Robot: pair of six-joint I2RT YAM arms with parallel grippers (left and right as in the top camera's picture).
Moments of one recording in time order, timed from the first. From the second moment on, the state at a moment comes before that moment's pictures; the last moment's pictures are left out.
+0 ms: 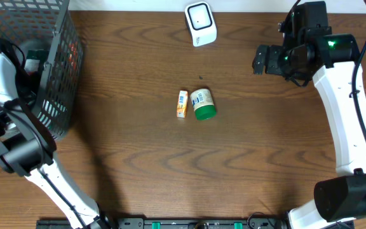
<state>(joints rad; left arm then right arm) 0.52 2.23 1.92 -1.25 0.02 -0.29 0.12 1.73 1.77 -1.16 -0.08 0.25</state>
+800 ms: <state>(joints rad) 0.24 1.56 1.89 -1.33 0.16 -0.33 0.12 1.73 1.77 -1.16 -0.08 0.25</state>
